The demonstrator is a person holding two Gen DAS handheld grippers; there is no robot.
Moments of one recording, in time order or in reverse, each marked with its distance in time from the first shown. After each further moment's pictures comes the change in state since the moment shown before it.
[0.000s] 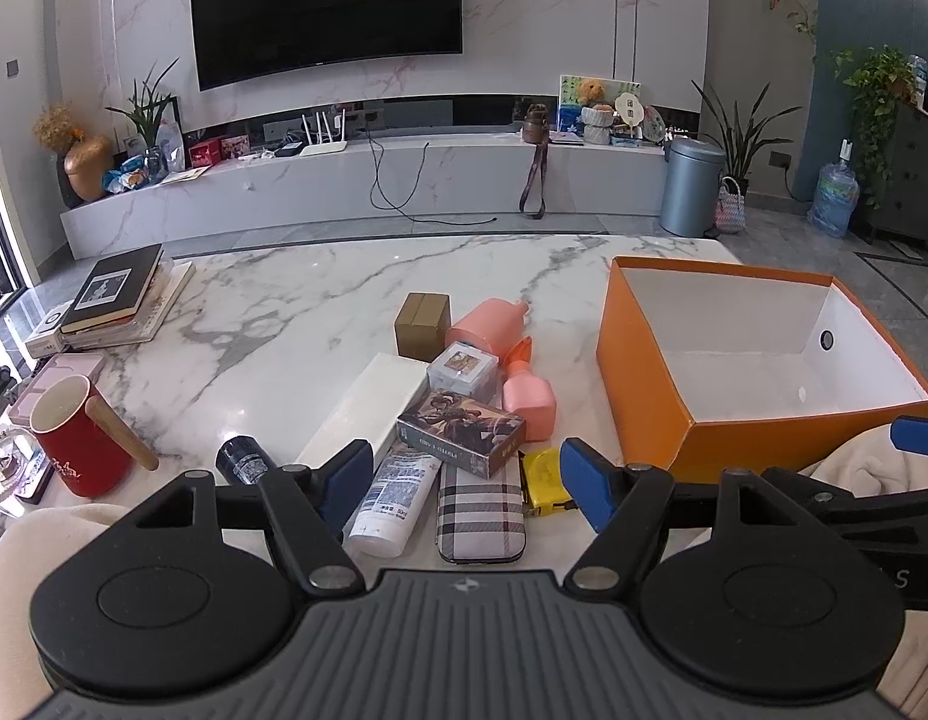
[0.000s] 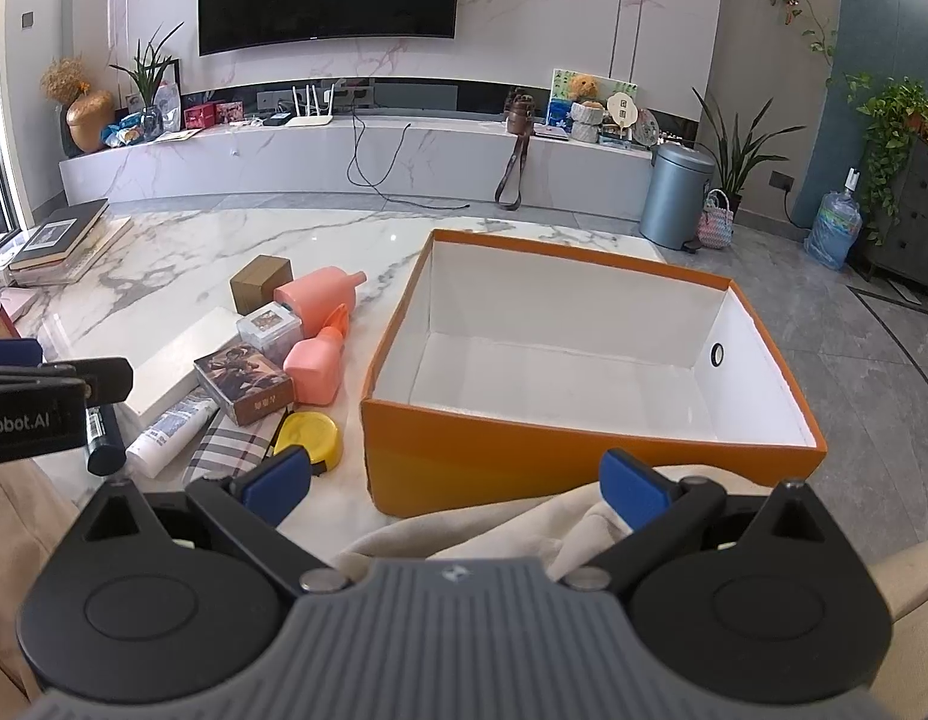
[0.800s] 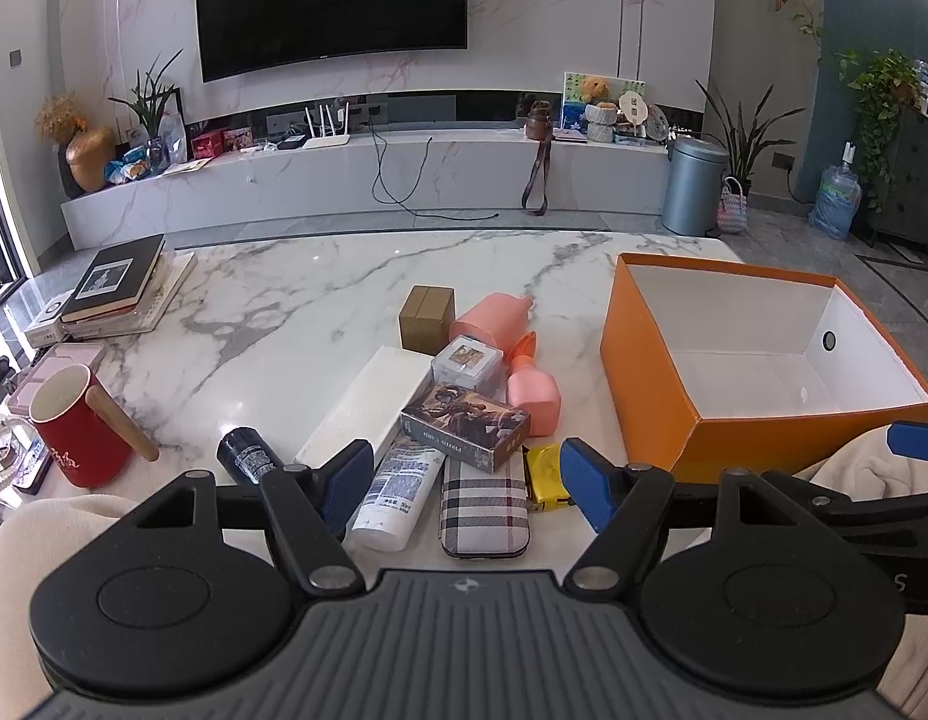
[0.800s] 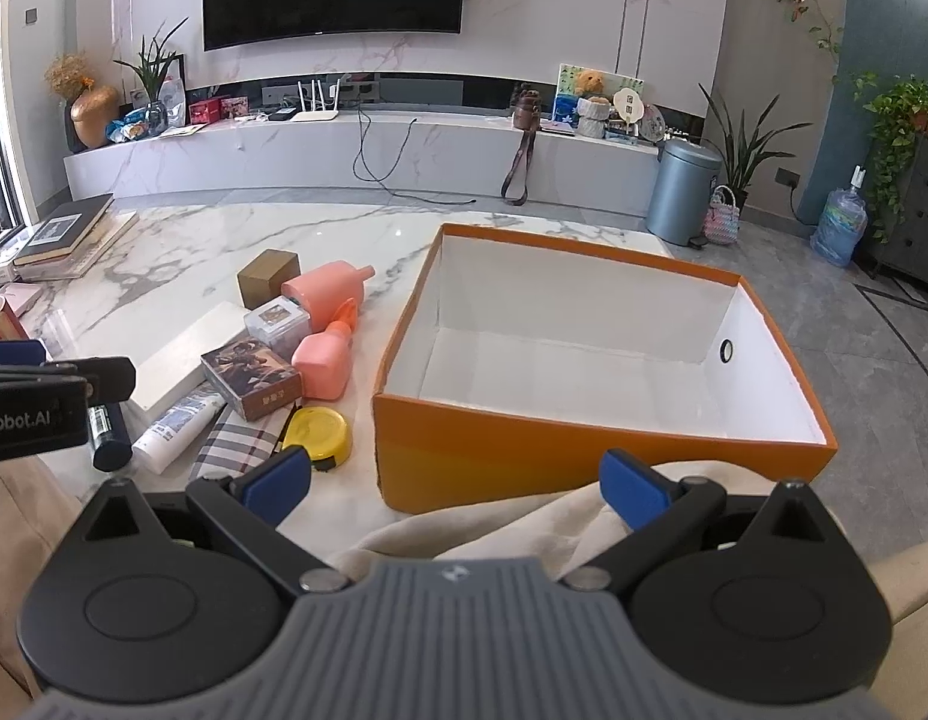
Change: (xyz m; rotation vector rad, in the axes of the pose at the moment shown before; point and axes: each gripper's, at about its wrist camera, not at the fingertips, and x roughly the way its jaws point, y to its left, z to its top) left arm 0.001 0.000 -0.002 -0.001 0.001 0.000; right arm 0.000 0.002 0.001 -0.003 0.016 0.016
